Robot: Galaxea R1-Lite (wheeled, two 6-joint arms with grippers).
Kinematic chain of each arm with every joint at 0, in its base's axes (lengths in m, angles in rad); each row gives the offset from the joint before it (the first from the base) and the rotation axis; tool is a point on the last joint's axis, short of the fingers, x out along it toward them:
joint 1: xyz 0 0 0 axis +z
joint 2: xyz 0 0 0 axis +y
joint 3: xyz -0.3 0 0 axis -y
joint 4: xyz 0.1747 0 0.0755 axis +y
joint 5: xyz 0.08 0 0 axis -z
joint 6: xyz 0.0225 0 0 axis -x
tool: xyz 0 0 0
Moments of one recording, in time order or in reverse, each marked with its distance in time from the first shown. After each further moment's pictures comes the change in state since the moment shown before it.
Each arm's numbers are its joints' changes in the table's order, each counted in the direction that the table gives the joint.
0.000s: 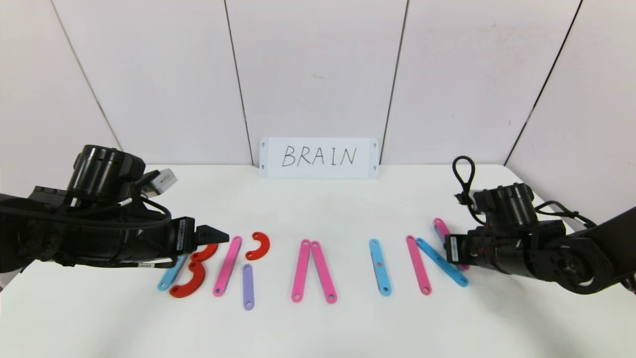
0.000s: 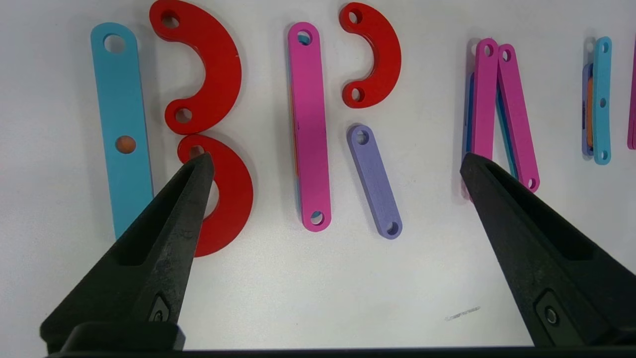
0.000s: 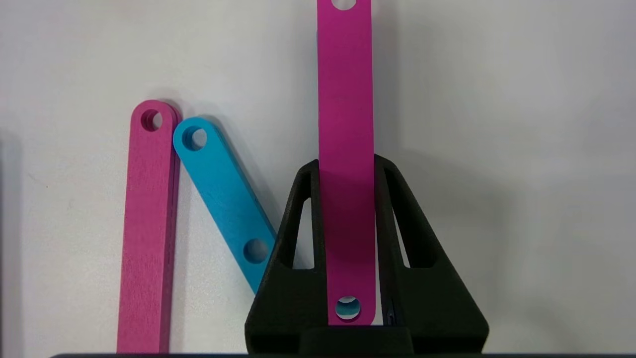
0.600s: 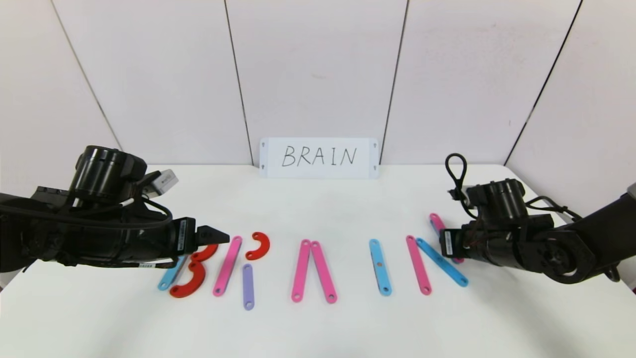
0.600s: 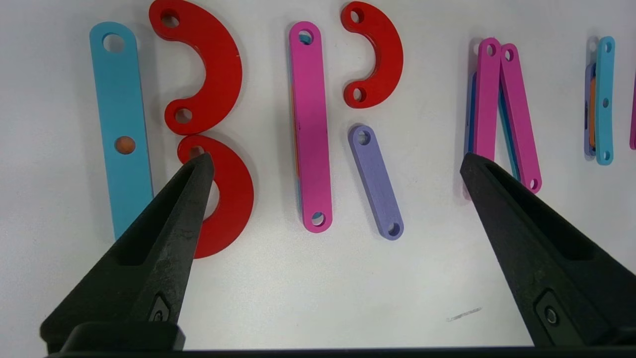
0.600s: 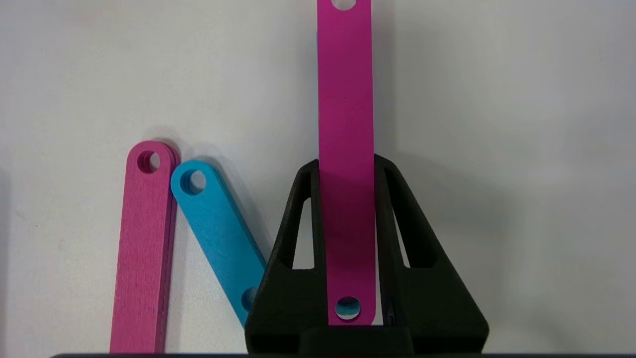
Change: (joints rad) left arm 0.000 0.006 0.000 -0.002 0.000 0.000; right arm -0.012 0.049 0.055 -0.005 0.000 0.036
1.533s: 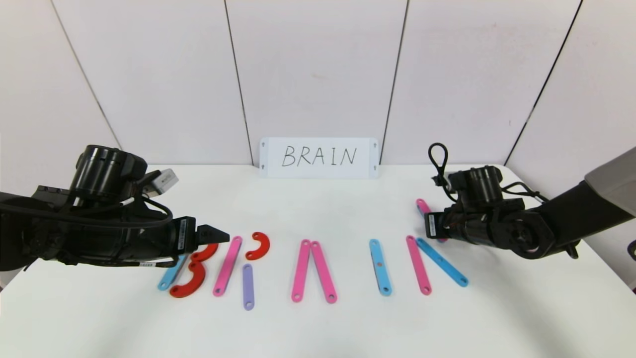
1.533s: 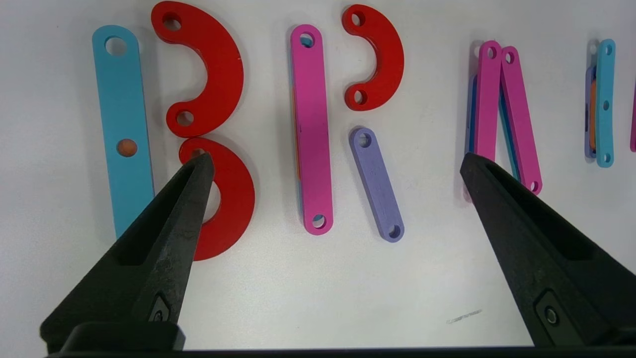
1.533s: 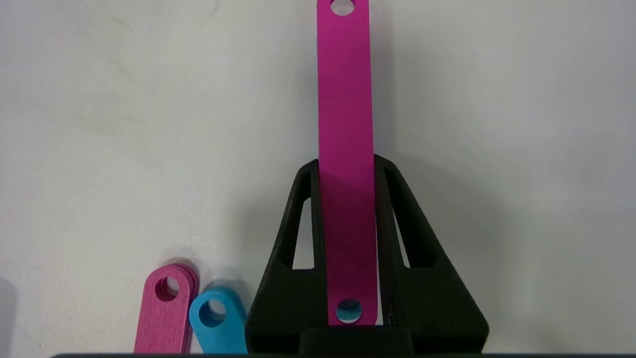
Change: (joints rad) left arm 0.001 0.003 0.004 0.000 -0.001 0.001; right arm -0.001 0.117 0.184 -0.001 -0.003 0.052
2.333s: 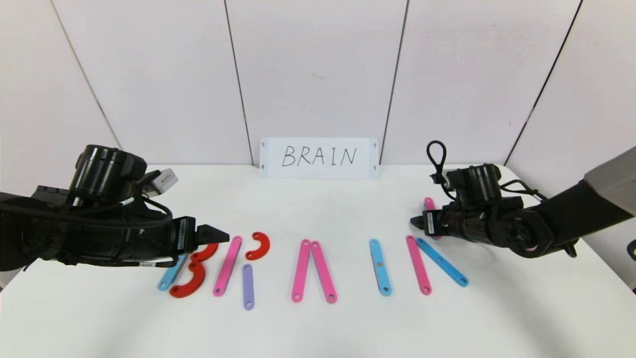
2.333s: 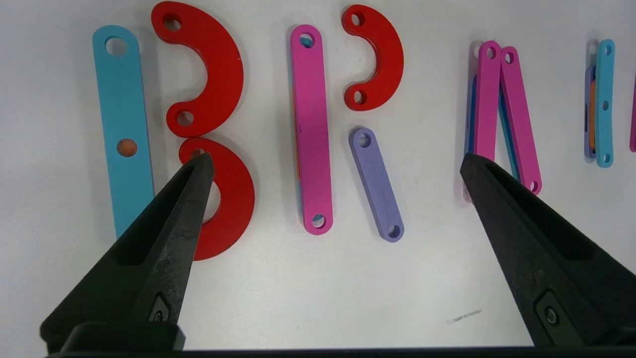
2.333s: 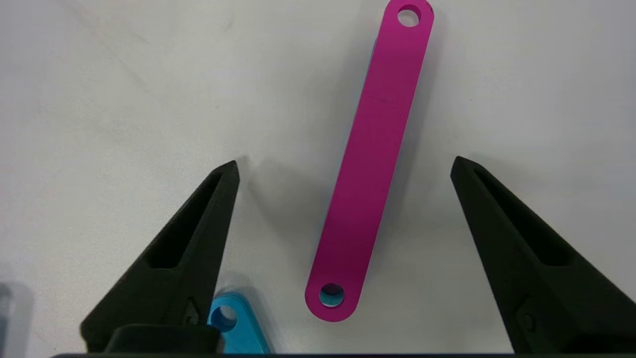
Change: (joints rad) left arm 0.000 0.000 0.000 0.000 0.000 0.000; right arm 0.008 0.008 0.020 -0.006 0.004 0.006
